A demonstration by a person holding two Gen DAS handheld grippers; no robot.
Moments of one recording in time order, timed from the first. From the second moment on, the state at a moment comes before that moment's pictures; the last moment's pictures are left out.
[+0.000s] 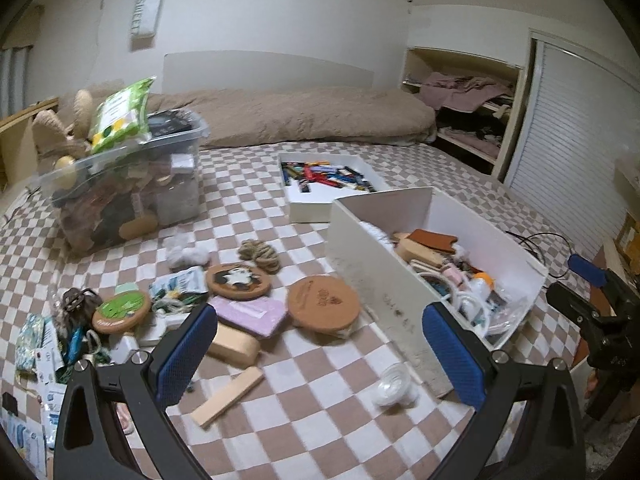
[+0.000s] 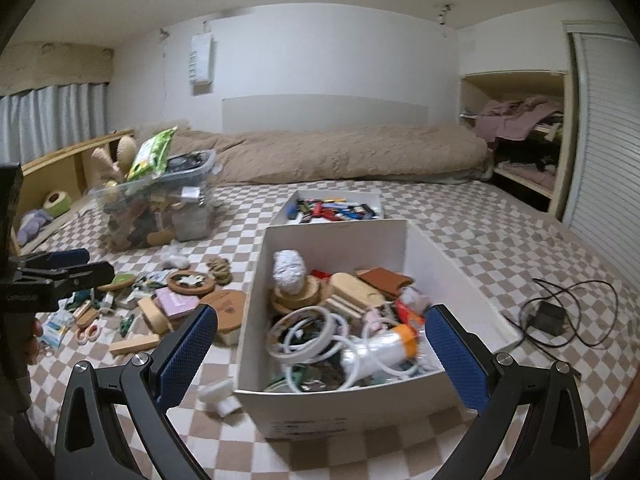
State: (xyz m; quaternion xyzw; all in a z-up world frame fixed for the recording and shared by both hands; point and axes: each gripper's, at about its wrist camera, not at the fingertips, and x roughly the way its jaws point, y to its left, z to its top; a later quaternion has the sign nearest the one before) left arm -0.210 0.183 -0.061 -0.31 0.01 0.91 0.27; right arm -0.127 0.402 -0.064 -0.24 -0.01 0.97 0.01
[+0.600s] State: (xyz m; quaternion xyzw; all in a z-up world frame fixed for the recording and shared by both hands) left arm -0.231 0.089 -0.089 -0.33 0.00 0.92 0.19; right arm -0.168 0.318 -0.082 -0.27 -0.05 0.96 -0.05
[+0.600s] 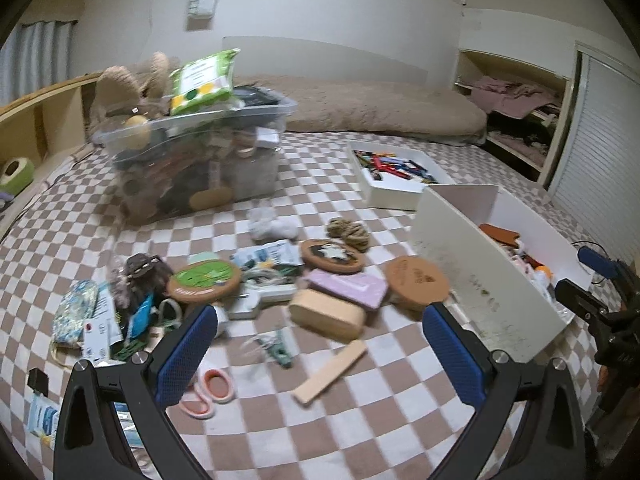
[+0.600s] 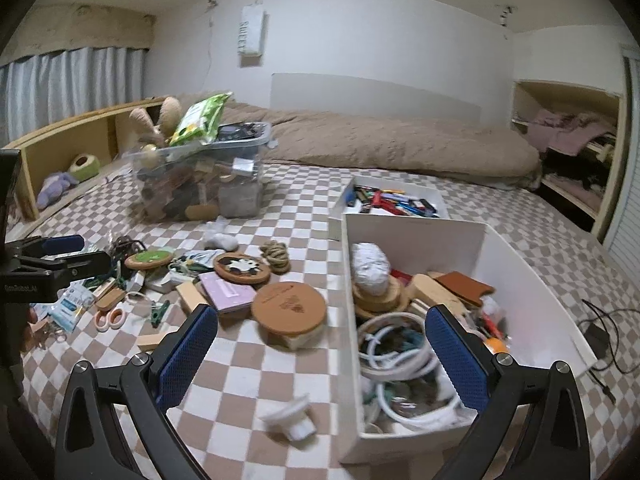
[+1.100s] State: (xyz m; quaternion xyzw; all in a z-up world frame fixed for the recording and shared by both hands) left arm -0.244 0.030 -0.103 -0.33 0.00 0.93 0.16; right arm -0.198 0.257 -0.096 -0.29 -0.08 0.95 -0.10
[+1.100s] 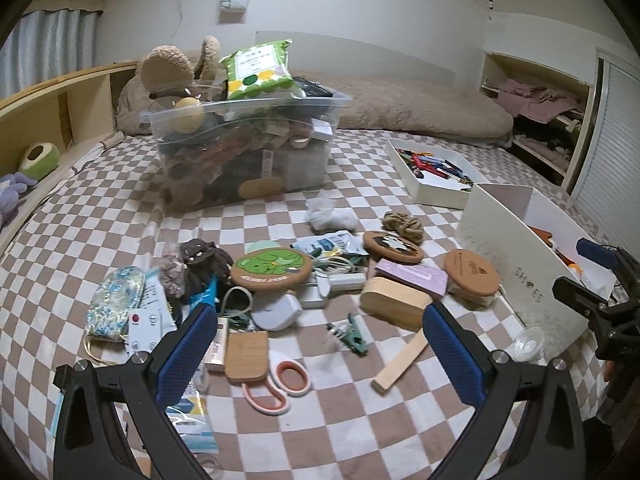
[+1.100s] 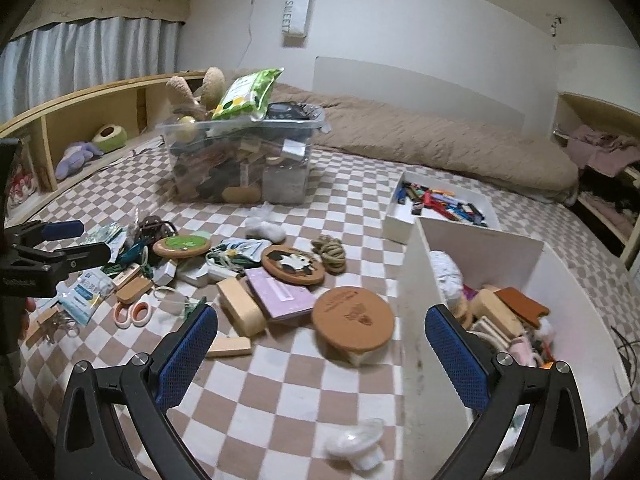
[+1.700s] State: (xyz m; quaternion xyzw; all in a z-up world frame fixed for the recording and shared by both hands) left arm -0.265 0.003 -0.161 -0.39 -0.01 0.91 0.14; right arm -0.239 0.209 -0.162 -0.38 -0.05 0.91 -0.16
